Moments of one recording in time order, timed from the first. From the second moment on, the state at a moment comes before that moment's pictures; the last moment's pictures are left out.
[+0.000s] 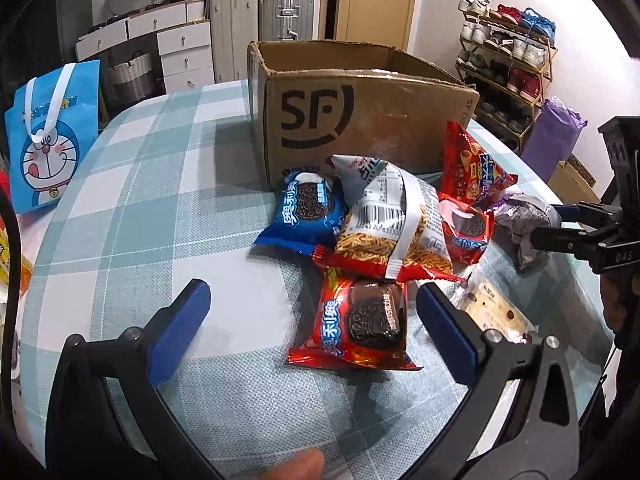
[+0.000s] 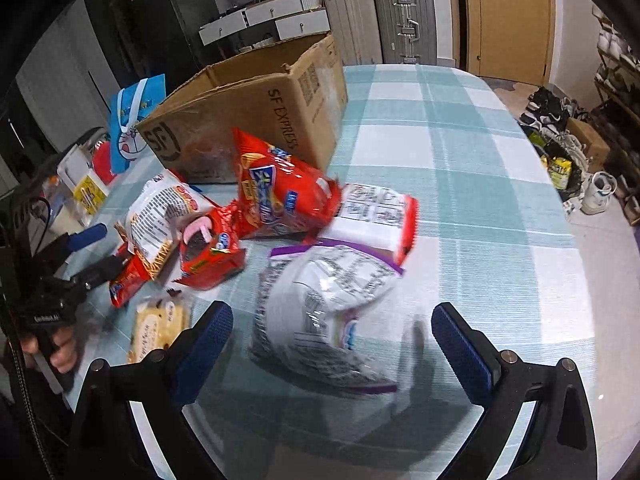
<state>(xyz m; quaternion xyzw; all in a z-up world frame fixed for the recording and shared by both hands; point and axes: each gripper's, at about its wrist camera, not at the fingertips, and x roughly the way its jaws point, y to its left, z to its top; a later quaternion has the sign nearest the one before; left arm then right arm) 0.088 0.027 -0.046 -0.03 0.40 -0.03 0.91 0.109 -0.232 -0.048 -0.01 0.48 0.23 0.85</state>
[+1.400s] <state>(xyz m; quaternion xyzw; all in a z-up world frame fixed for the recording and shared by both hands) 0.098 0.018 -0.070 -0.04 0.44 -0.08 0.90 0.089 -0.220 -0.026 -0.01 0.42 0.31 0.85</state>
